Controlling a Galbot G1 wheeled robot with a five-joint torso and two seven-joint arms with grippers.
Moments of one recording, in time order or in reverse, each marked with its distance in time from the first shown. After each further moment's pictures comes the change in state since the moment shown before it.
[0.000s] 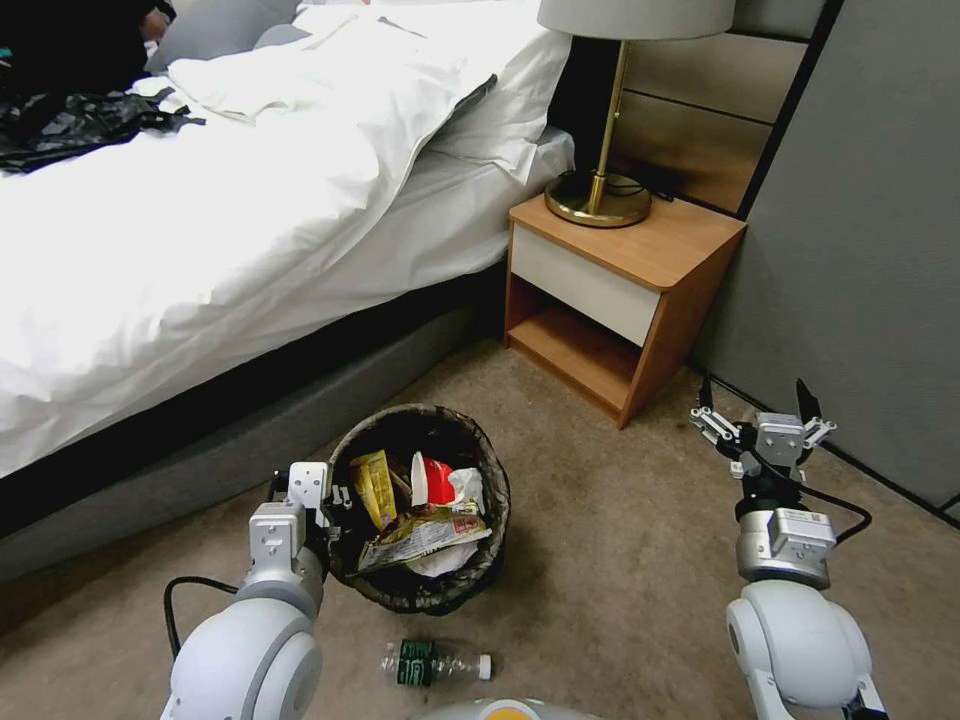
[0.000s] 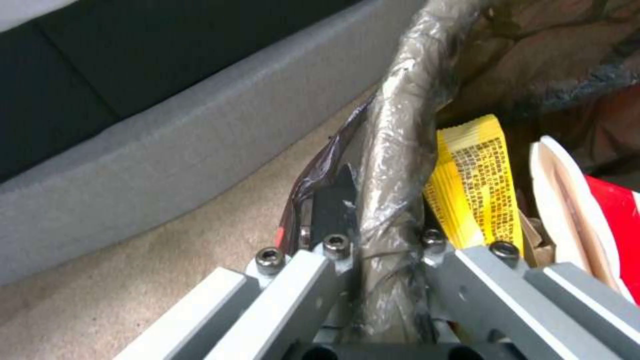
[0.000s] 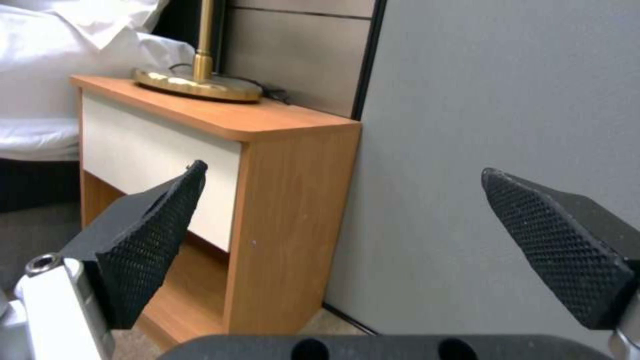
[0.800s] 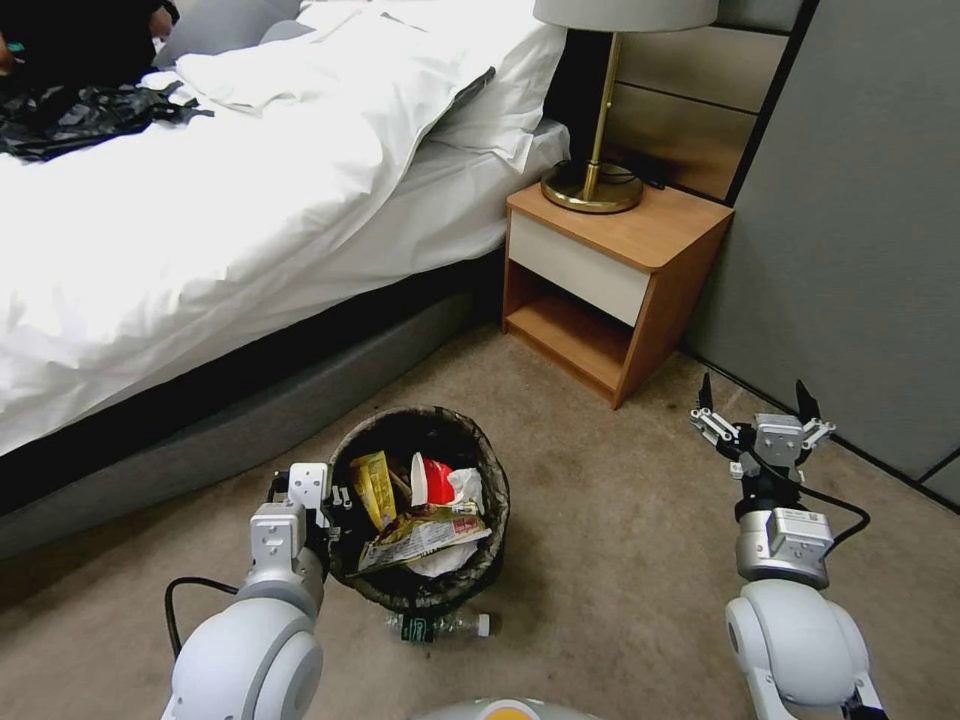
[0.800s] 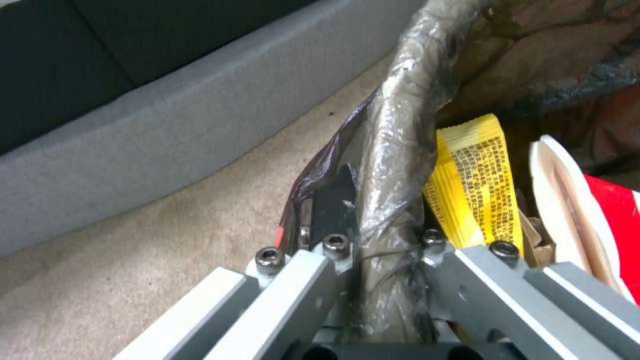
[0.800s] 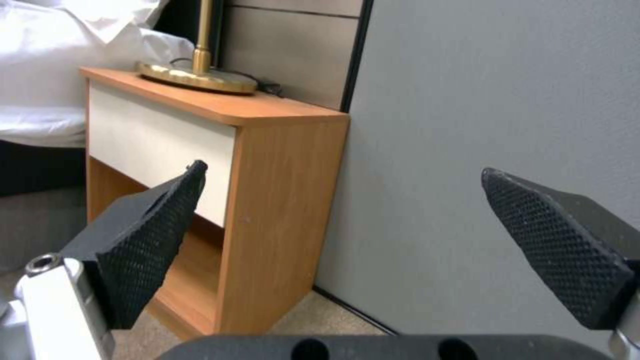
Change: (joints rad) left arm -0.001 -0.004 0.000 0.004 0.000 0.000 -0.001; right arm 0.004 -0.002 0.003 -0.011 -0.007 0.004 0.000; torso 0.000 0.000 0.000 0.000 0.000
